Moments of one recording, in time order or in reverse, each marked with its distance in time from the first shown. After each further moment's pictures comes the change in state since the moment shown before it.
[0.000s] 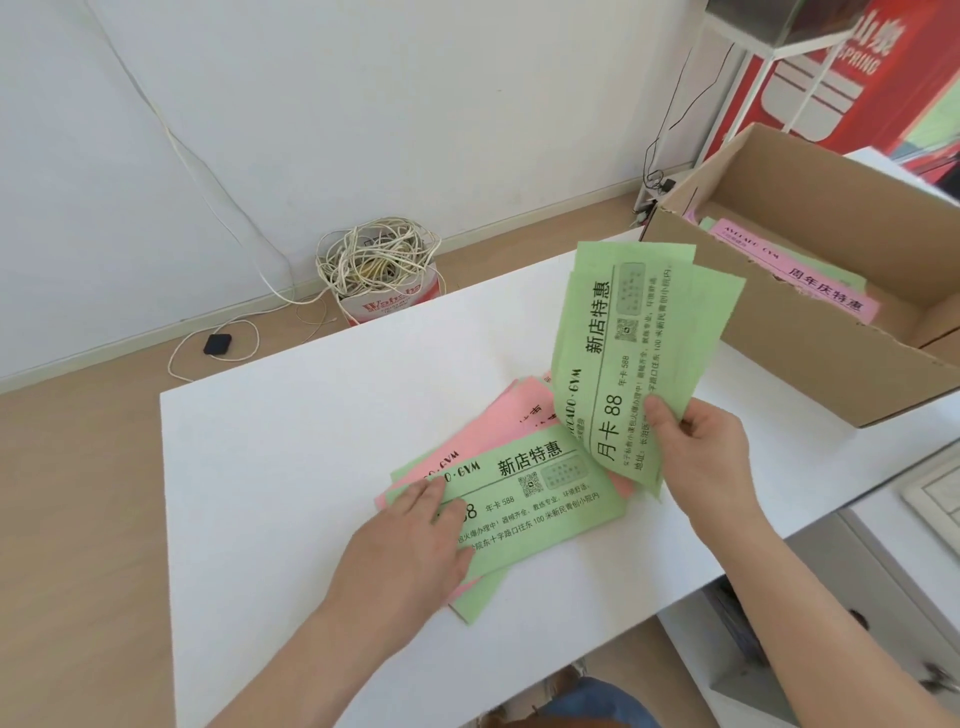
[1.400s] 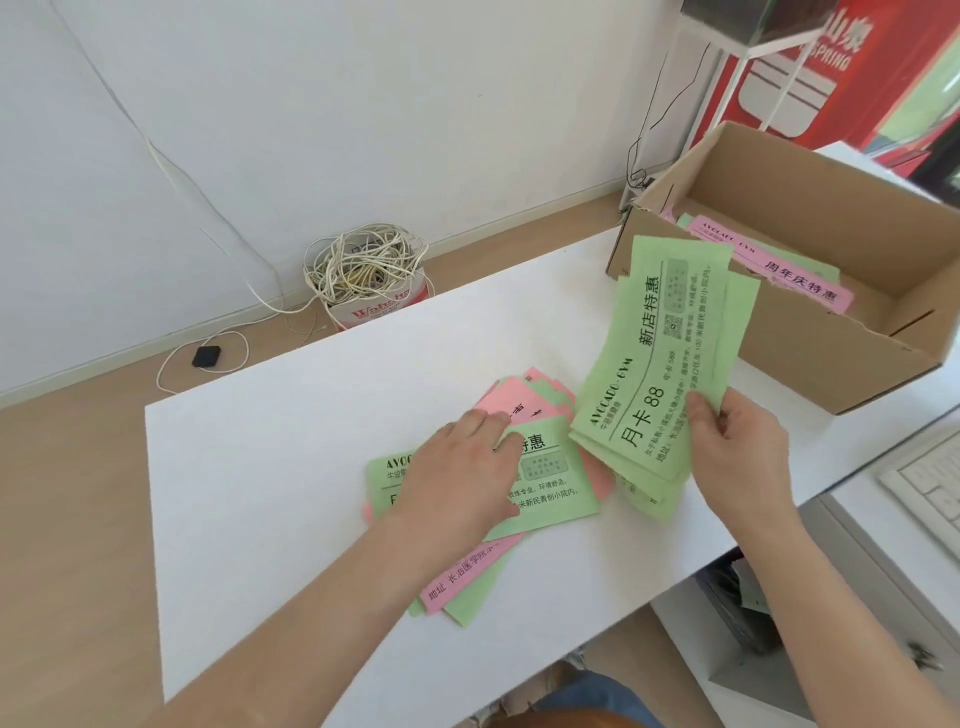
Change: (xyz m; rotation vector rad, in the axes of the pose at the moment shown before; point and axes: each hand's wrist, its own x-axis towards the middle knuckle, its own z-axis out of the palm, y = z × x) left_hand 0.064 0.030 -0.038 0.072 0.035 0.159; right_hand -0.004 0.005 -0.034 -0.200 0.145 -0.106
